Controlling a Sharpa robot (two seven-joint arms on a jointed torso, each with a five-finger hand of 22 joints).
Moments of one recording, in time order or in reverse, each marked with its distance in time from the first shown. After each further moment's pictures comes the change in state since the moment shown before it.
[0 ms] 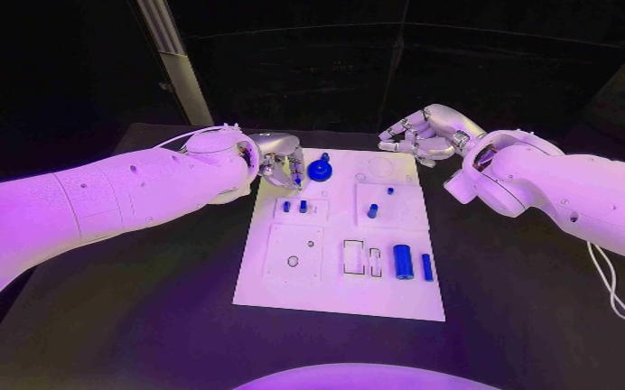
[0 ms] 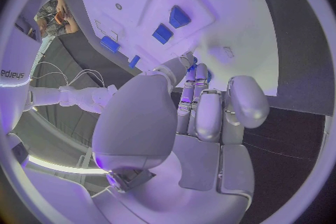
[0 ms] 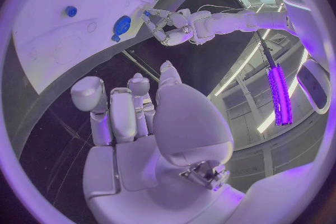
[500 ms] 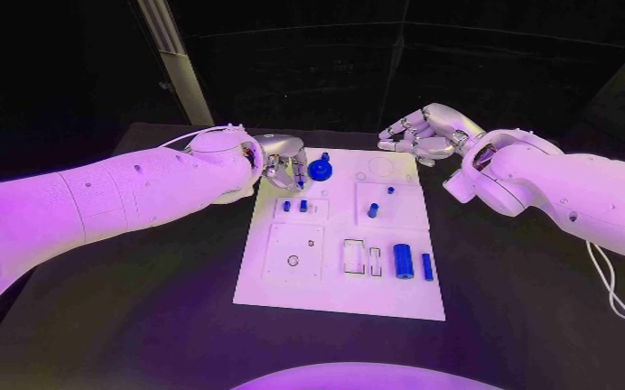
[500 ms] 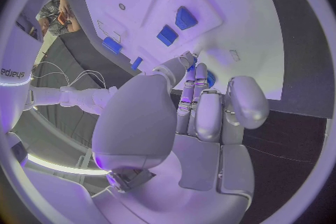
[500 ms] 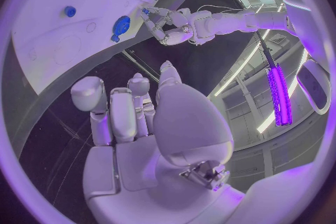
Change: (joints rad) left arm -0.001 0.014 -0.002 -0.002 0.003 0.027 -0.001; left_hand -0.008 0.000 0.003 -0.003 0.000 0.001 -0.001 0.000 0.001 0.007 0.000 -0.004 0.000 0.000 0.000 0.000 -0.003 0.000 0.000 0.000 0.006 0.005; right arm 0.000 0.003 0.000 0.000 -0.002 0.000 0.000; right_hand 0.000 0.000 0.000 0.000 0.000 0.000 0.000 0.000 0.001 0.000 0.000 0.000 0.000 0.000 0.000 0.000 0.000 0.000 0.000 0.000 0.000 0.000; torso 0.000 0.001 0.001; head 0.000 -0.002
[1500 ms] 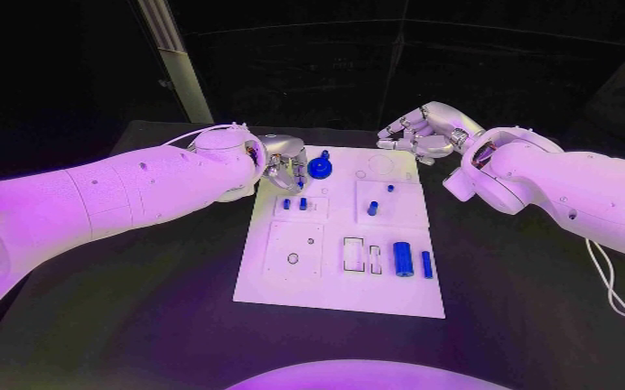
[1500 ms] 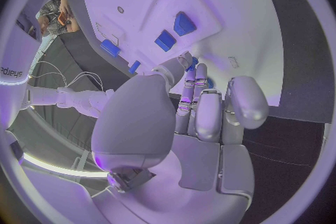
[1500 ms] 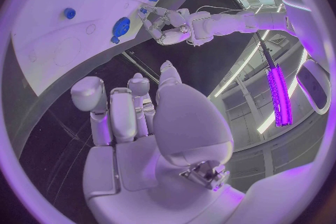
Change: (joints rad) left arm -0.004 0.019 -0.002 -0.021 0.002 0.030 -0.021; left_hand -0.018 -0.018 0.000 0.000 -0.005 -0.002 0.002 -0.022 -0.003 0.000 0.000 -0.025 0.001 0.000 0.000 0.000 -0.009 0.000 0.000 0.000 0.000 0.005; right arm 0.000 0.002 0.000 0.000 -0.005 0.009 -0.002; right_hand 0.000 0.000 -0.003 0.003 0.000 0.000 0.000 0.005 0.000 0.000 0.000 0.004 0.000 0.000 0.000 0.000 0.002 0.000 0.000 0.000 0.000 0.000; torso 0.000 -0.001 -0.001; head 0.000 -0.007
